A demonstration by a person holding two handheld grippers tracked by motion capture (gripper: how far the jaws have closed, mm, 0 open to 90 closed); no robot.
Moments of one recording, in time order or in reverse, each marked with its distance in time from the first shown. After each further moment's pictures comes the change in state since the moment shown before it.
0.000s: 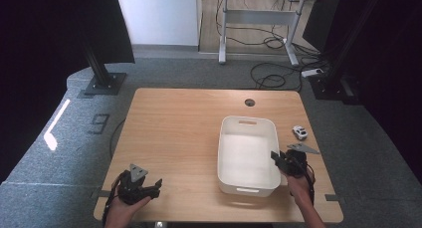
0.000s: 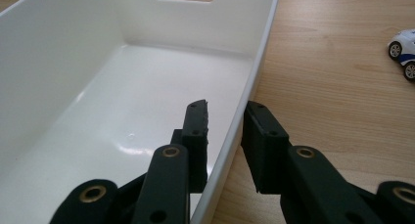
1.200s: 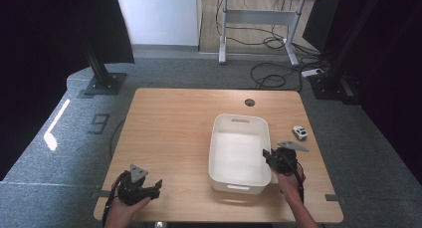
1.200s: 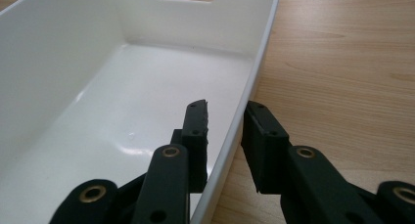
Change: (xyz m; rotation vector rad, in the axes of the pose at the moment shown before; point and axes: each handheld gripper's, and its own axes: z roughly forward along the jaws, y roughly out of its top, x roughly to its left) left arm -0.001 -0.001 -0.001 0.004 -0.007 0.005; right arm 0.025 0.006 0.014 0.000 -0.002 -0.001
